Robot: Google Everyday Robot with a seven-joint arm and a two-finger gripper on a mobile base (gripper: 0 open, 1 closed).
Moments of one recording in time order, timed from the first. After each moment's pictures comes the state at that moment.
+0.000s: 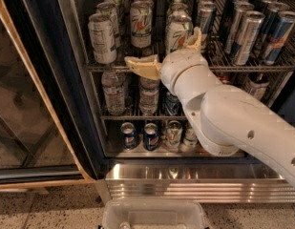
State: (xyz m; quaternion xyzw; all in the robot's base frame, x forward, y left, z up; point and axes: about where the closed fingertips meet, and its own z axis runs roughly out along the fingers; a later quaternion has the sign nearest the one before) arm 0.591 -0.043 0.981 -0.20 0.65 0.05 0.73
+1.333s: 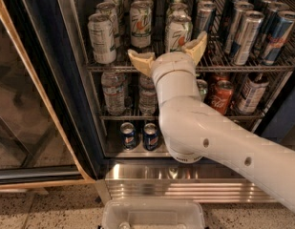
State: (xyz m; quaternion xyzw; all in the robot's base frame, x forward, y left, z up) arm 0.603 -0.057 0.978 -0.09 0.66 -0.06 0.75
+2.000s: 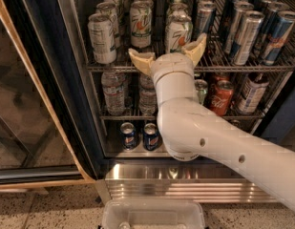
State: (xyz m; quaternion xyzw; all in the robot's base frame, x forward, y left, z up) arm 0.611 -0.060 0.973 -0.07 0.65 -0.06 0.76
